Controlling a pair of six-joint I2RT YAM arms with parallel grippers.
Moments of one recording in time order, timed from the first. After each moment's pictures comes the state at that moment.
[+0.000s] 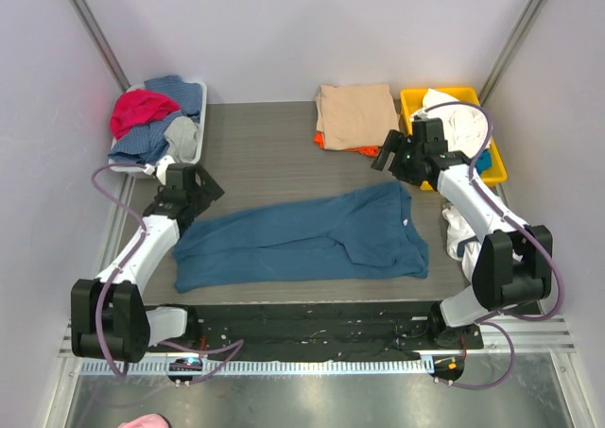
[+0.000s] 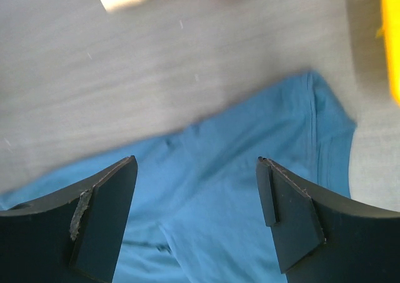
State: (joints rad) left arm -0.09 1.23 0.76 -0.29 -0.24 -0.71; right arm 0.16 1.51 1.19 -0.44 -0.09 0.53
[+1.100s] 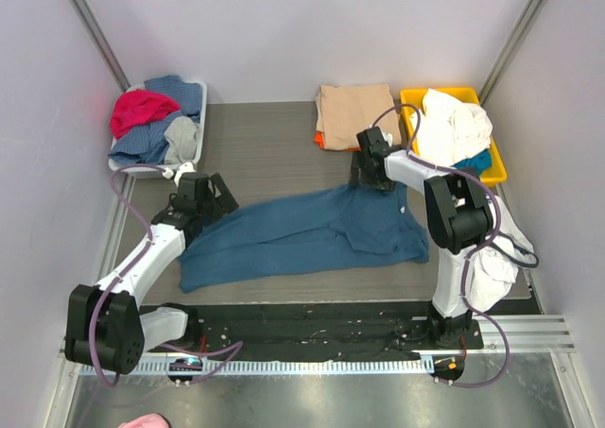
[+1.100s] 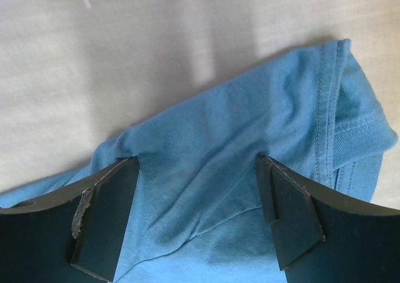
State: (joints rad) left arm -0.21 1.18 0.70 -0.29 -0.18 -0.65; right arm 0.34 1.98 1.35 -0.45 0.24 0.44
